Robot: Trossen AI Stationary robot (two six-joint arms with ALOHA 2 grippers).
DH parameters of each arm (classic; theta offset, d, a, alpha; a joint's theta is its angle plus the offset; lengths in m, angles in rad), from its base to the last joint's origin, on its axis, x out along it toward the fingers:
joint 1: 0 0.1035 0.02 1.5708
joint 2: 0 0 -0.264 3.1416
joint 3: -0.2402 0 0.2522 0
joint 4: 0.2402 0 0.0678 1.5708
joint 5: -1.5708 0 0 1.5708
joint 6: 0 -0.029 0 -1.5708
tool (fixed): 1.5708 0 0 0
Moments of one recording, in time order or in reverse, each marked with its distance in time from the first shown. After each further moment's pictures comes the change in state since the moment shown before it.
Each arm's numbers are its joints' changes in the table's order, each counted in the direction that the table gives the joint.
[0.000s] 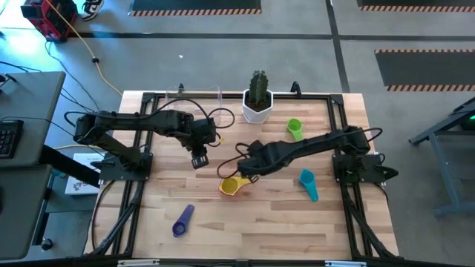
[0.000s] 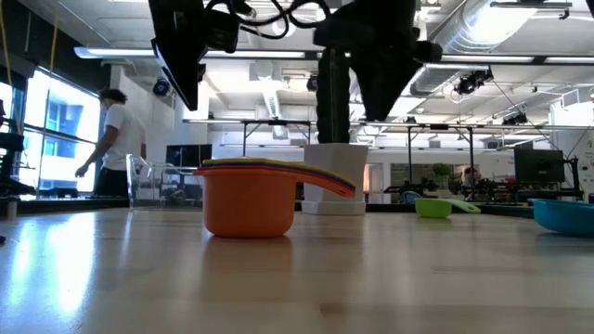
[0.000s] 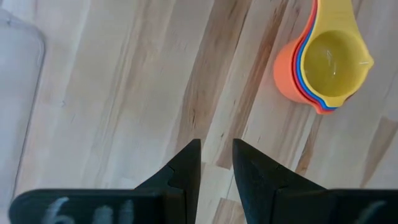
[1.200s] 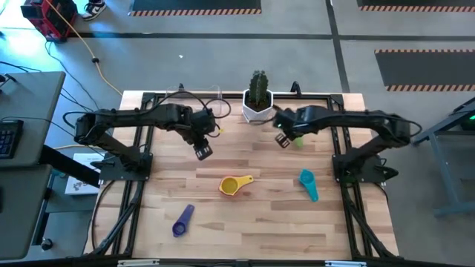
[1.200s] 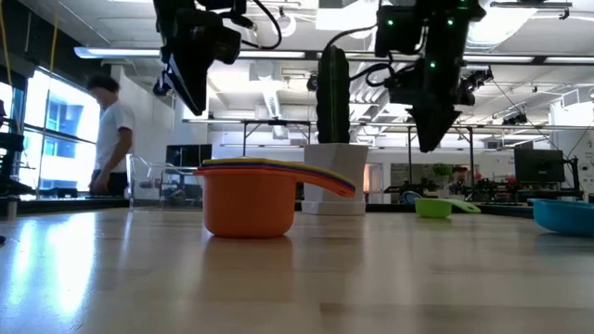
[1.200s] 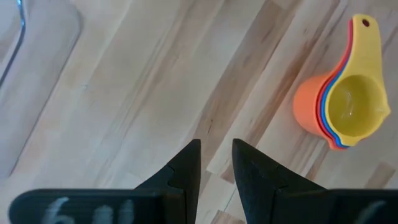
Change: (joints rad) left arm 0.094 0.000 0.000 -0.010 0.001 0.121; right arm -0.458 0.489 0.639 -0.361 0.052 0.477
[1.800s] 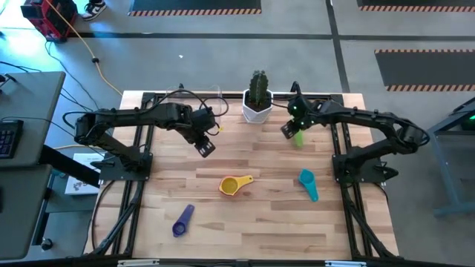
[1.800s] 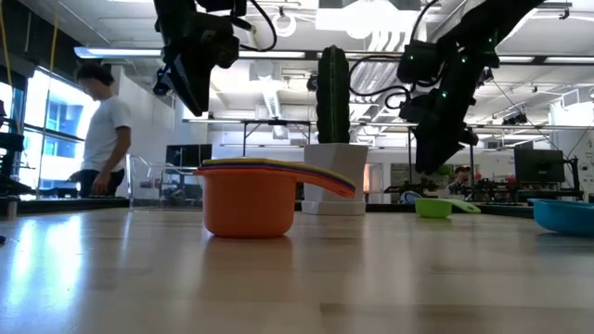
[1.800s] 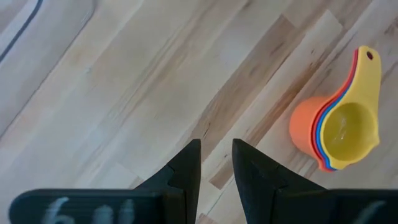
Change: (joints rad) left arm 0.011 0.000 0.000 -0.003 0.004 0.158; right arm -0.300 0.113 0.261 -0.370 0.282 0.216
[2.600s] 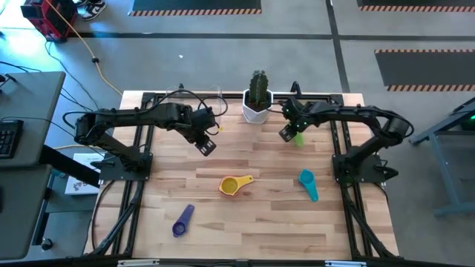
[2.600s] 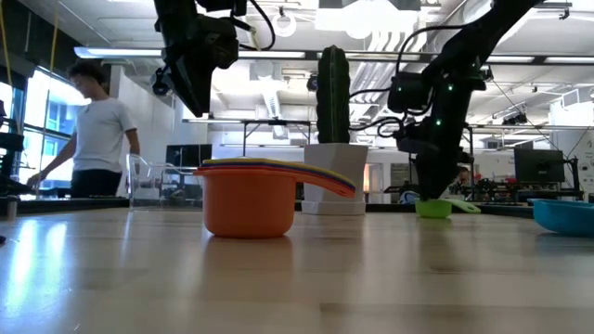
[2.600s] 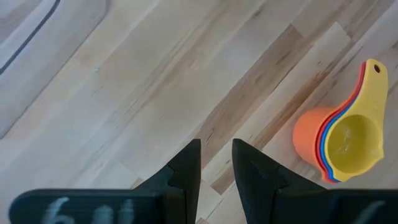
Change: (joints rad) left arm 0.000 0.000 0.000 -0.003 0.031 0.046; right arm -0.020 -0.181 0.004 -0.042 -0.020 0.087
